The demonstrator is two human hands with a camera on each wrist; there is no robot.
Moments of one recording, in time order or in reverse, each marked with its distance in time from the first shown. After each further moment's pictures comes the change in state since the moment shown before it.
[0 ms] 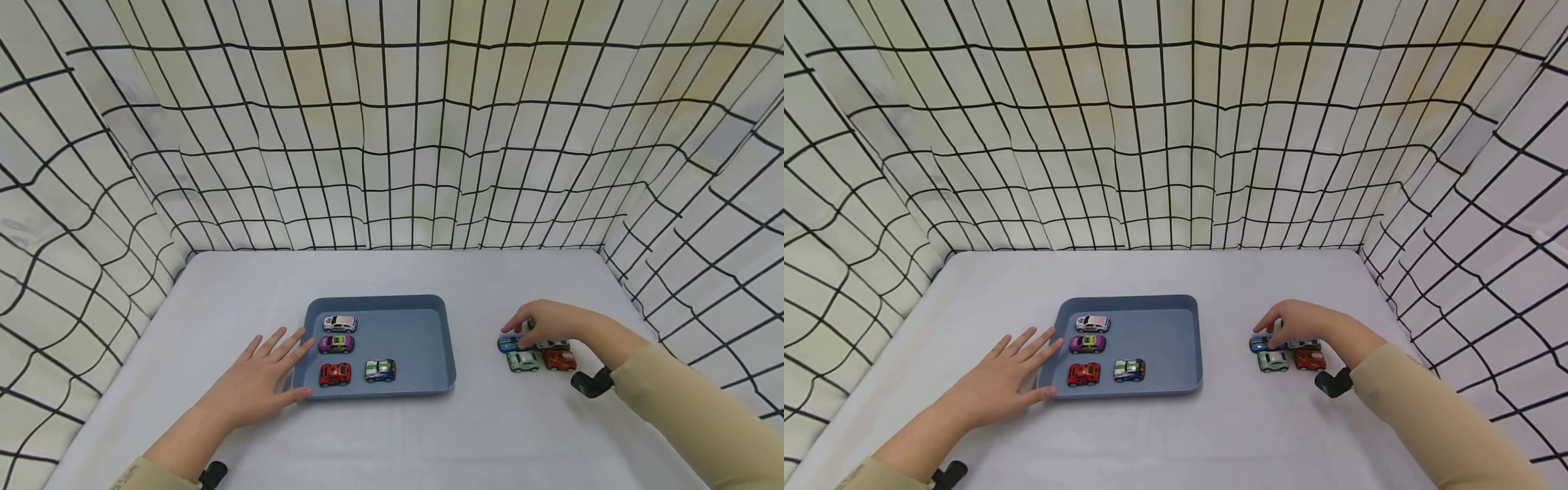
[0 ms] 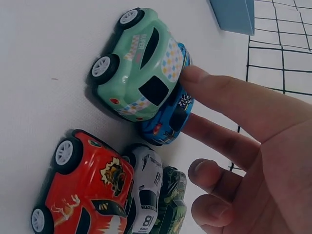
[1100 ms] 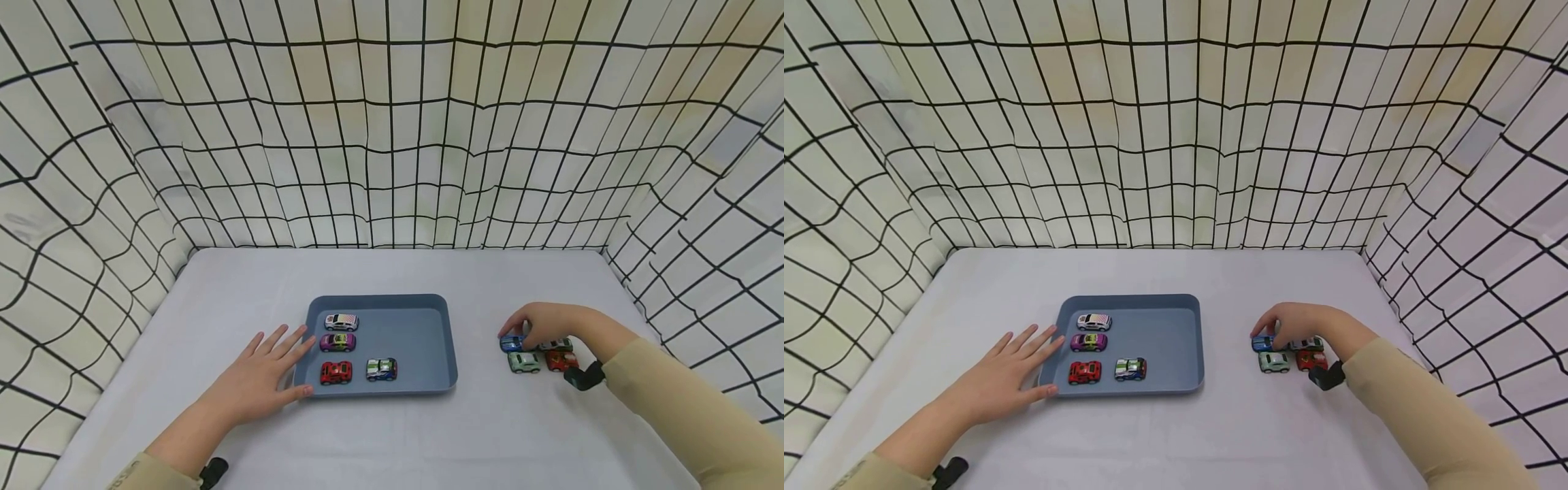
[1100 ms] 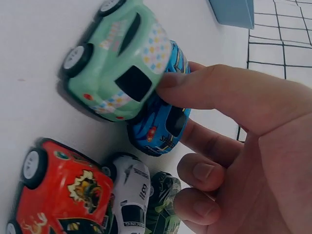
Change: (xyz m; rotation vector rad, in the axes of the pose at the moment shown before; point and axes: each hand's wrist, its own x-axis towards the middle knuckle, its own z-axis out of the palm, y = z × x) left_hand 0.000 0.000 0.000 -0.011 0.002 0.006; right_hand 0.011 -0.003 0.001 0.052 -0.117 0.051
